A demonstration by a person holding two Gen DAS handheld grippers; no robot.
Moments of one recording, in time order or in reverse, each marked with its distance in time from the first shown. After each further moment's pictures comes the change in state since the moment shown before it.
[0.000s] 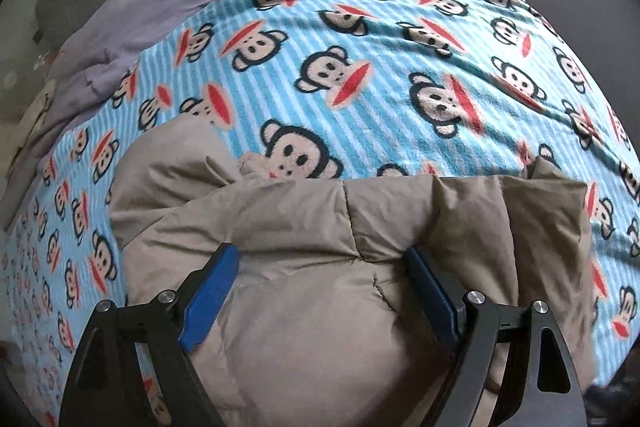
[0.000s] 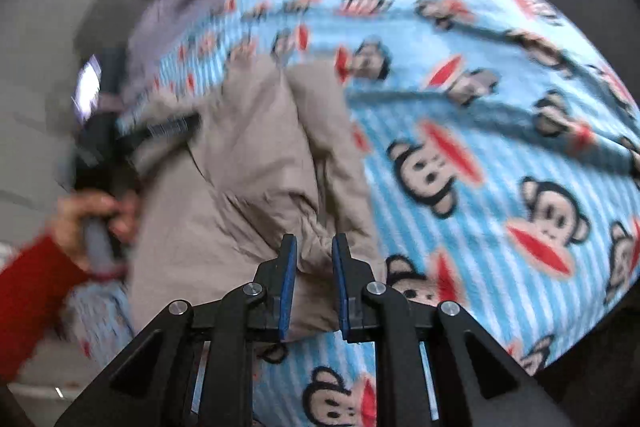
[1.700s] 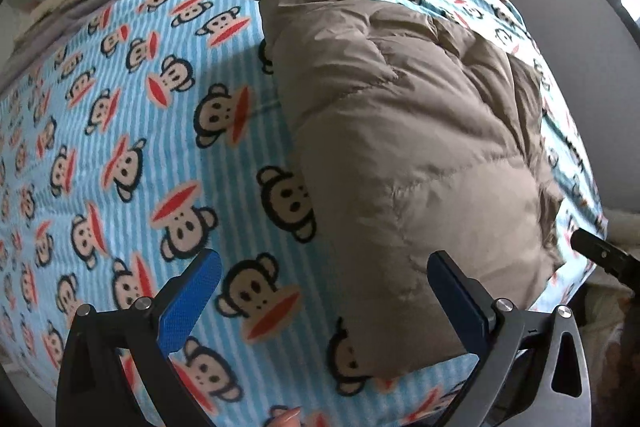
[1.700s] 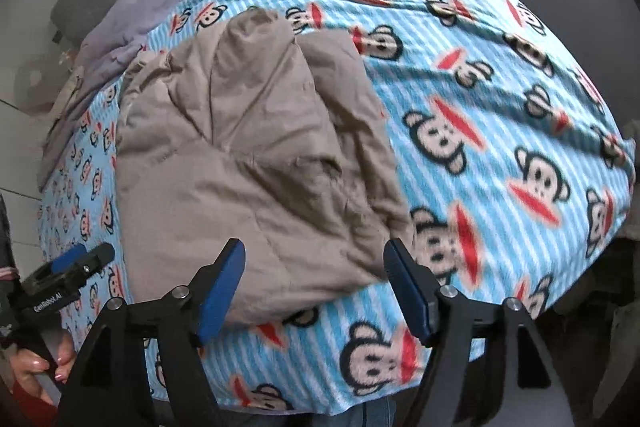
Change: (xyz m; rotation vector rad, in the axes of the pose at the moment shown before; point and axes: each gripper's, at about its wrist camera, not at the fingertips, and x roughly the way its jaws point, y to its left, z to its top) left arm -0.090 0.107 -0.166 -0.255 0.084 -0.177; right arm -0.038 0.070 -0.012 0.007 -0.037 -0.085
